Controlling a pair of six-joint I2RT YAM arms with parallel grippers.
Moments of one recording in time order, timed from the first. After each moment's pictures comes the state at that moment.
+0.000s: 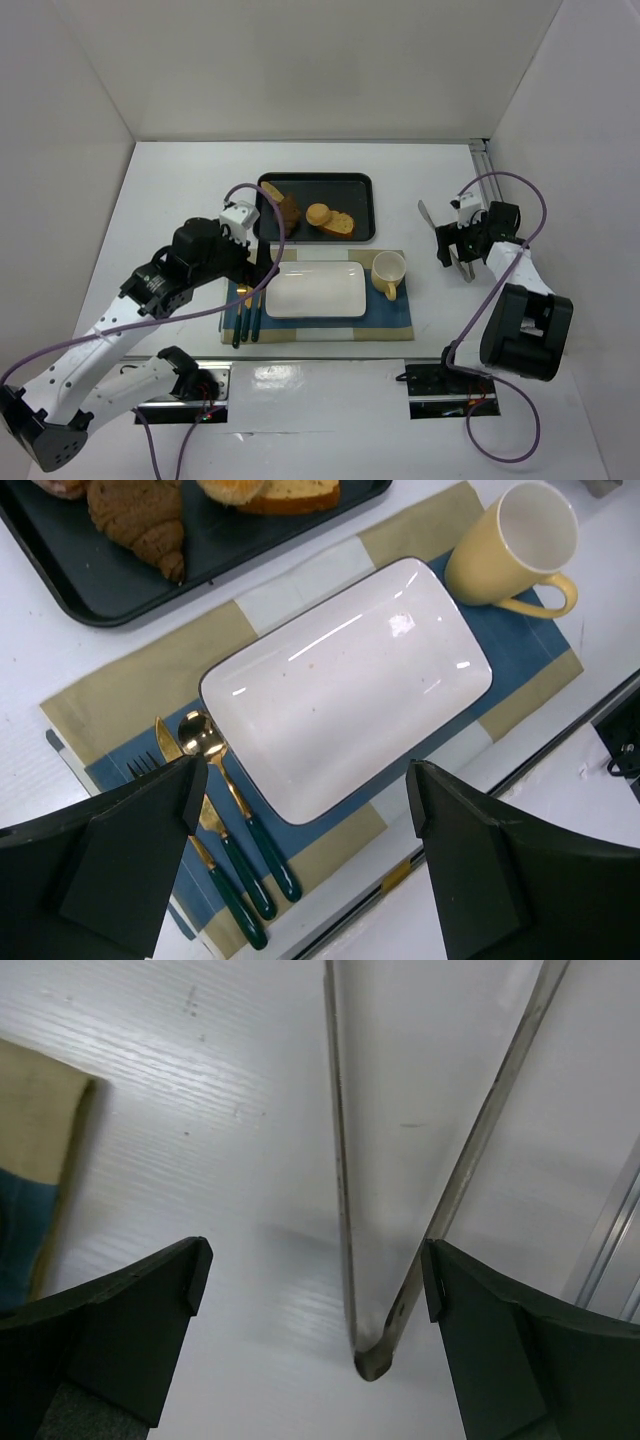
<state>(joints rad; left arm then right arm) -0.59 0.87 0.92 -0.58 0.10 -0.21 -0.32 1.32 0.76 -0.35 -0.39 -0.52</state>
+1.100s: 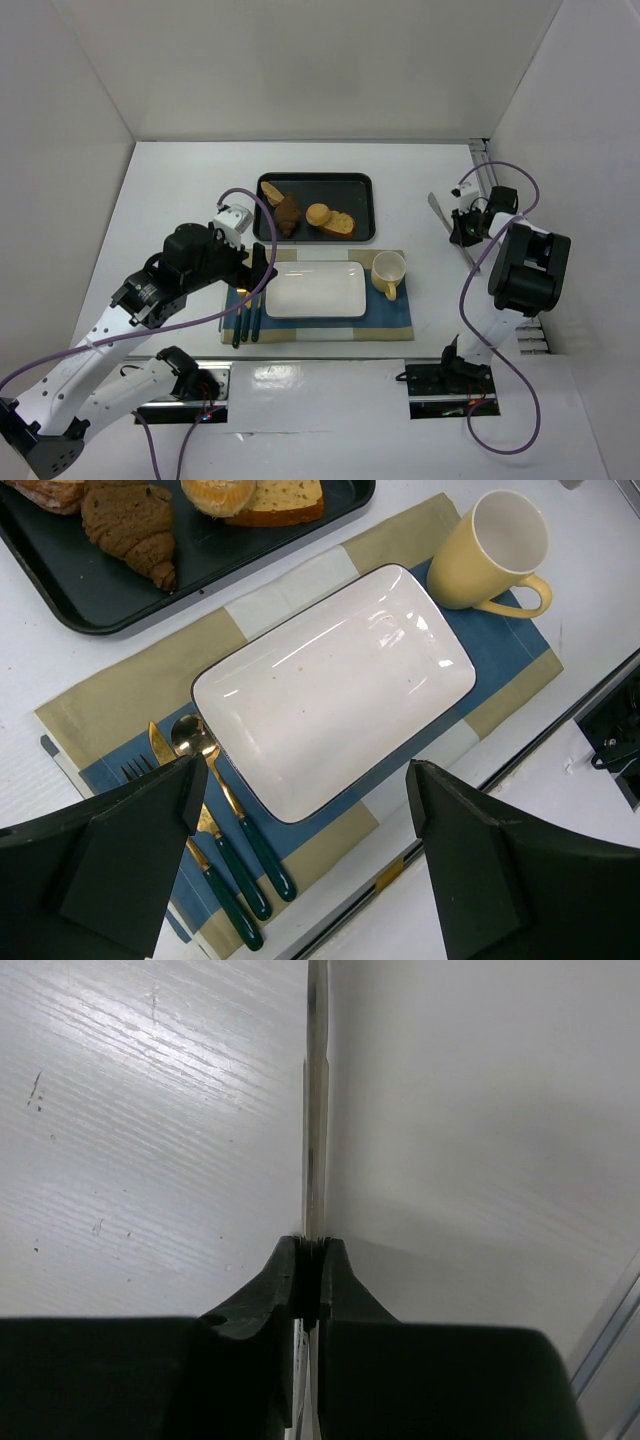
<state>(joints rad) -0.59 0.79 0.88 -0.58 0.12 -0.21 -0.36 1.78 1.00 -0.23 -0.43 -0.62</state>
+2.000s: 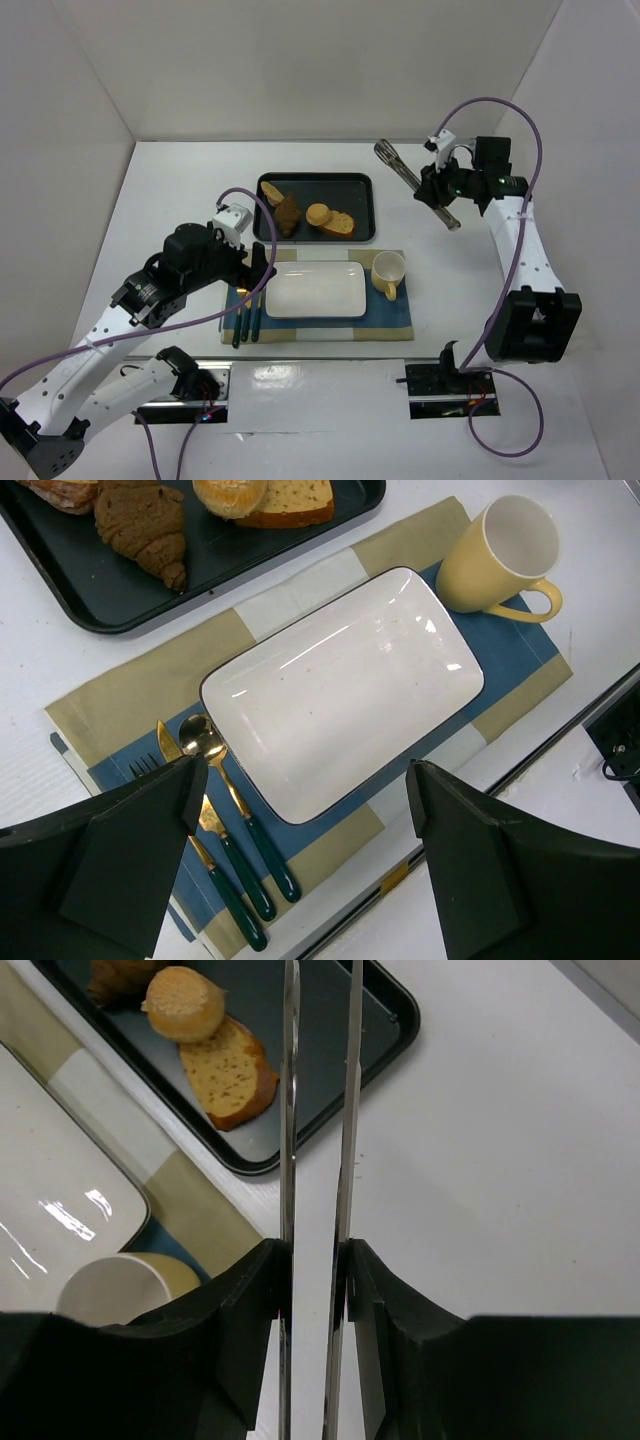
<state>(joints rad) -0.59 0.79 0.88 -0.58 0.10 -0.21 -0.11 1.42 1.33 -0.64 -0.67 -0.58</state>
